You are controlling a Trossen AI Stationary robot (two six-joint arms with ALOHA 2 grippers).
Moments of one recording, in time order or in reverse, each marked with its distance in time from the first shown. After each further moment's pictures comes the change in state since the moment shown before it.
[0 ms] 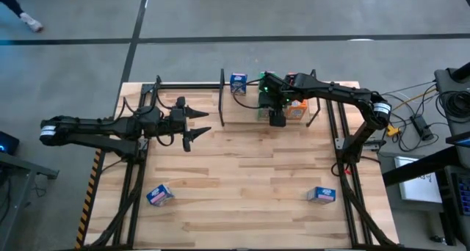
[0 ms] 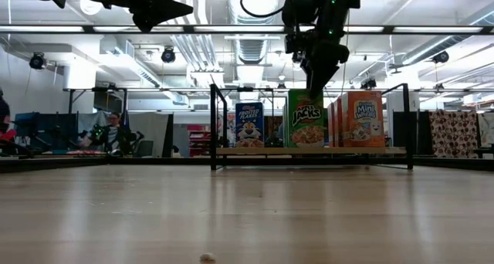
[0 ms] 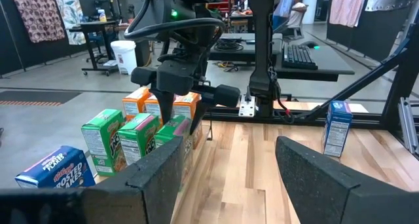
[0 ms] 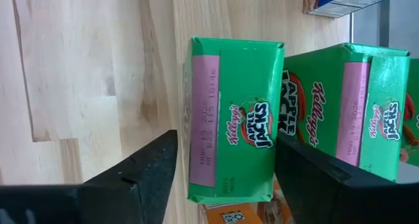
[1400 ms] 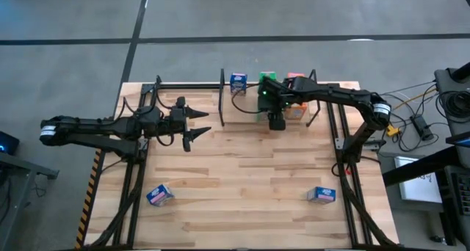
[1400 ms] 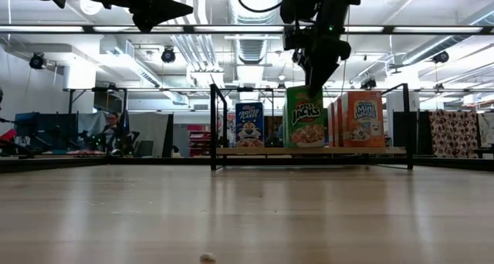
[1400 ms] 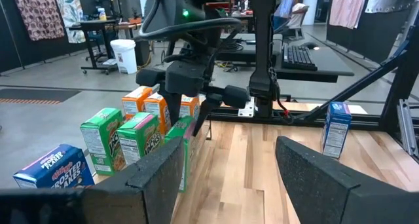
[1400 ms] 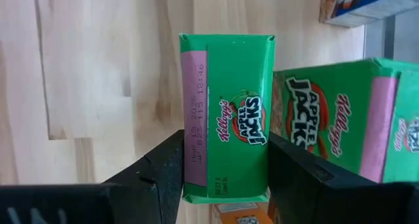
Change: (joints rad) left arm 0.000 0.000 0.000 0.000 0.000 -0.011; right arm 0.041 -0.001 0.000 -0.006 -0.002 0.008
